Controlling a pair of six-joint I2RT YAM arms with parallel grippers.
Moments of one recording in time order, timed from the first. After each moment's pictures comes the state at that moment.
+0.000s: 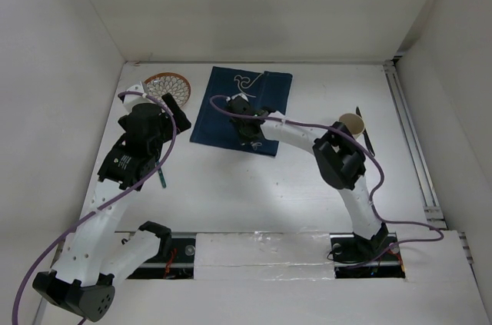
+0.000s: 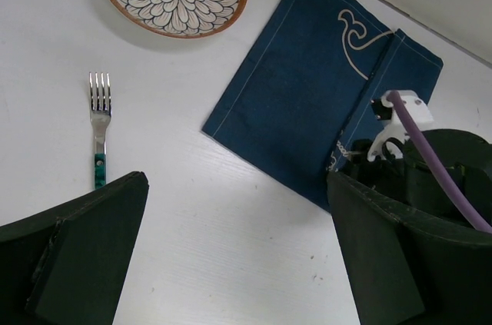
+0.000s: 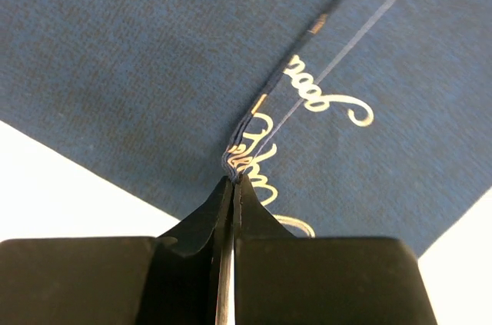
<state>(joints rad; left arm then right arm) -0.35 0.87 1.05 -0.66 -0.41 -0.60 0.82 2.23 1.79 -0.57 0.30 0.31</state>
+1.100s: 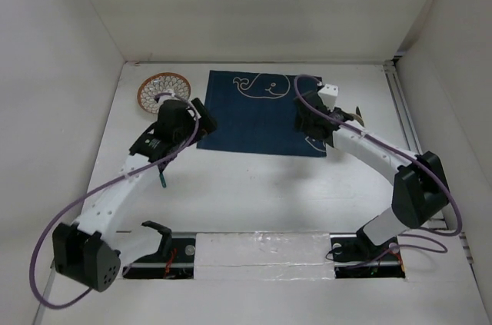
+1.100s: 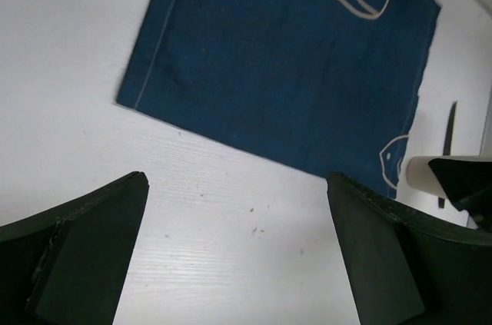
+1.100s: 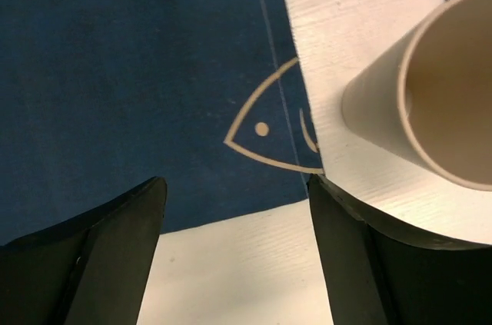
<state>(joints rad) -0.37 1.02 0.93 -0.50 -0.14 -0.77 0.54 1.54 1.13 -0.52 0.59 0.67</state>
